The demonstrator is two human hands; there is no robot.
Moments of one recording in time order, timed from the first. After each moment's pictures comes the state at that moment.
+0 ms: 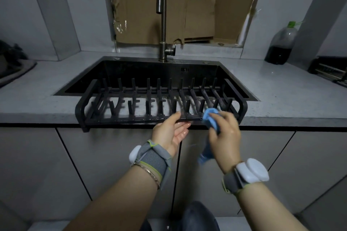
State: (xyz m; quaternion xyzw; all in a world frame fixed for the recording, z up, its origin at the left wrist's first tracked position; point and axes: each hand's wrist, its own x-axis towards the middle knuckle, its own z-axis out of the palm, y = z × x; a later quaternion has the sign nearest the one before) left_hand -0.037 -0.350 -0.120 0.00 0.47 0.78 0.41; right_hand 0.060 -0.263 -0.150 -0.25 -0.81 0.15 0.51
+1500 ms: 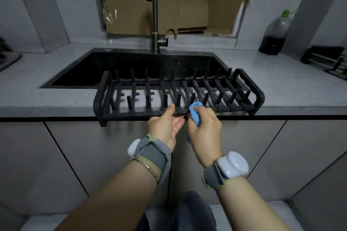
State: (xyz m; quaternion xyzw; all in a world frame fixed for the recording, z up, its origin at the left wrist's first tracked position) left_hand -0.024 -0.341 -0.129 -0.01 0.44 0.83 0.34; right_hand 0.047 -0.288 -0.152 -0.27 -0.78 0.22 0.52
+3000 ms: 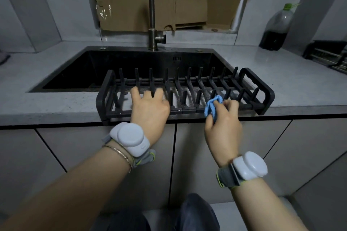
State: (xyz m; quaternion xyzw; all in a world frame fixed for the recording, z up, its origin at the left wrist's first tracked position) left_hand -0.077 -0.362 -0.111 0.49 0.80 -0.01 -0.35; right_hand 0.057 -0.266 -0.139 -0.38 -0.79 0.10 0.46
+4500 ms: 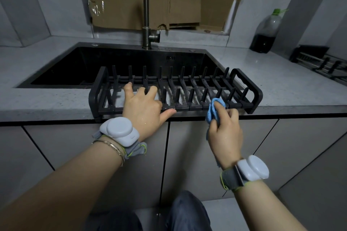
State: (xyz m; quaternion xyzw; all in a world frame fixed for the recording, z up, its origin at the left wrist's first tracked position) left_hand -0.096 -0.351 -0.132 0.50 0.73 0.10 -0.45; right_hand 0.082 -0.261 -0.149 -0.43 -0.79 0.15 0.40
